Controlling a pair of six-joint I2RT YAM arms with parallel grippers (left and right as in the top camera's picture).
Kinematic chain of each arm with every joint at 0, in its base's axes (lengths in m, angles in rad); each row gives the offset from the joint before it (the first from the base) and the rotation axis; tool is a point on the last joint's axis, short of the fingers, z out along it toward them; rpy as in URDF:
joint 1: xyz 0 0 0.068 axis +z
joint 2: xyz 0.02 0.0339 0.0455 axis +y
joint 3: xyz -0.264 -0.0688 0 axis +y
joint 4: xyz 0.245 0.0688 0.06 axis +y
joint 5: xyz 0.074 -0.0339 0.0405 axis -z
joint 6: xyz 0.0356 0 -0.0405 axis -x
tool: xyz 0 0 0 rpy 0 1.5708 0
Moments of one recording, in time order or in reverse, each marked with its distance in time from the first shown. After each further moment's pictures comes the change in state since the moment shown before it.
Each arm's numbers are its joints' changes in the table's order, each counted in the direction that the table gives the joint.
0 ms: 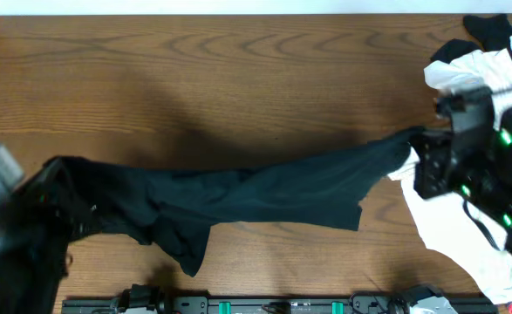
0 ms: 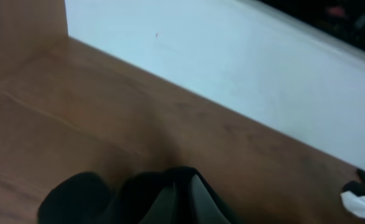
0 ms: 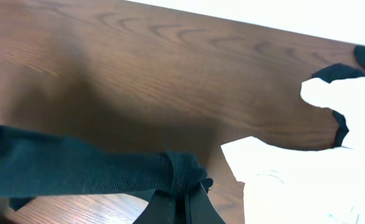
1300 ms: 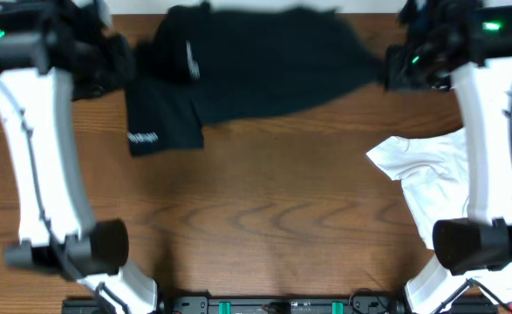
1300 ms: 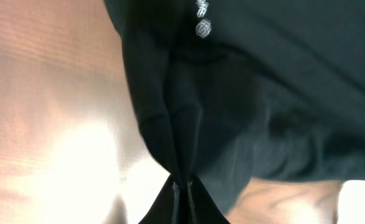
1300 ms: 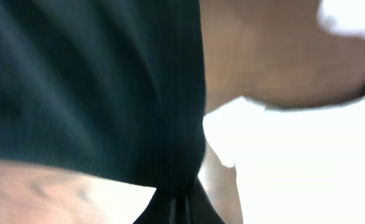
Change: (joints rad) left arm 0.032 1.015 -0.504 0.354 0.261 -0.195; right arm -0.168 0.725 -0.307 0.152 0.006 -0.043
